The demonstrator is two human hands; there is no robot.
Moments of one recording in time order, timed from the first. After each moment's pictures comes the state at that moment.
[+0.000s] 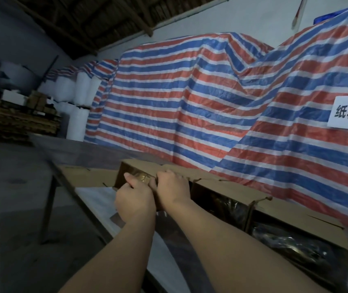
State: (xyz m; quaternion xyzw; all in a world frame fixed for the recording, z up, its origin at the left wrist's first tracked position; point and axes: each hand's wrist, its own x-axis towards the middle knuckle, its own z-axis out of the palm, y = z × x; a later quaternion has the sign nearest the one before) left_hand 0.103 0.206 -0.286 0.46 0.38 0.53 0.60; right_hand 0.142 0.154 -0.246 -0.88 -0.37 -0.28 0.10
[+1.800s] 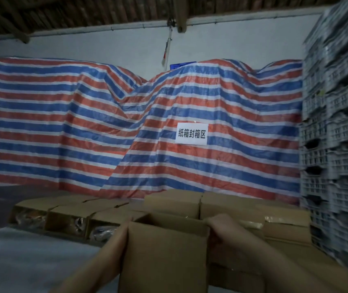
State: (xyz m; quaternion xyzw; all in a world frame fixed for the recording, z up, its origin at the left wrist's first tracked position) left_hand 0.000 -0.137 -0.216 0.32 -0.51 -0.03 0.80; right_hand -0.059 -0.393 -0.158 -0.87 0.00 -0.08 0.48
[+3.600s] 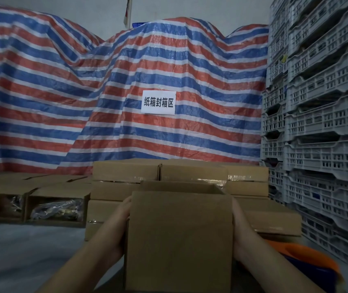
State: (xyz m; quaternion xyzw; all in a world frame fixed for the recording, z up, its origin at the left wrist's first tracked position) left_hand -0.042 -0.238 -0.236 0.58 -0.19 -0.06 0.79; right_hand -0.068 -0.472 -0.235 -0.57 -0.04 -0.15 0.81
